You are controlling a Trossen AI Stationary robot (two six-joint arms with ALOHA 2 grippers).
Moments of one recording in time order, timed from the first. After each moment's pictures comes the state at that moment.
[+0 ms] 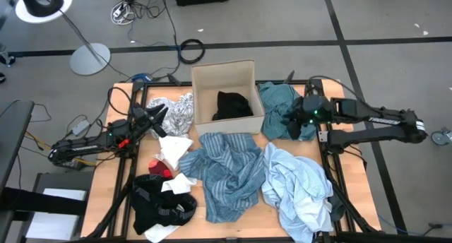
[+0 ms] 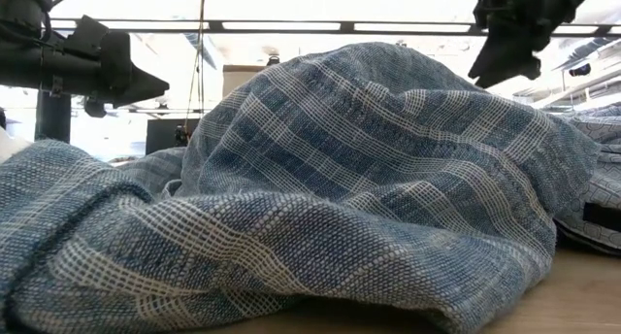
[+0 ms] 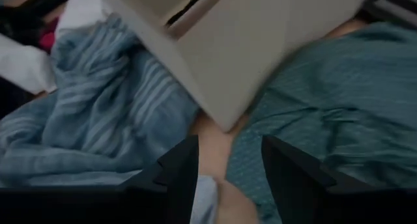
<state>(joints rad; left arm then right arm) 0.15 0.01 0.01 0.12 -0.61 -0.10 -0.17 0.76 0.76 -0.73 0.14 0.46</state>
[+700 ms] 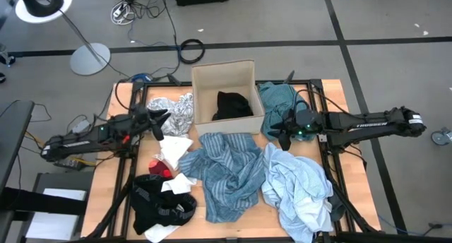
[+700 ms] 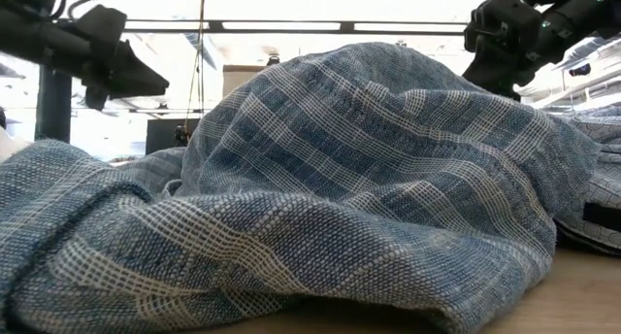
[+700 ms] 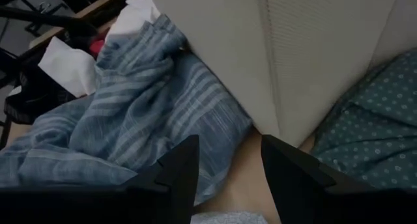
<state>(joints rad) 0.15 0.19 0.26 -0.28 -0.47 -0.32 -0.06 0.79 0.49 -0.25 0.14 0.47</state>
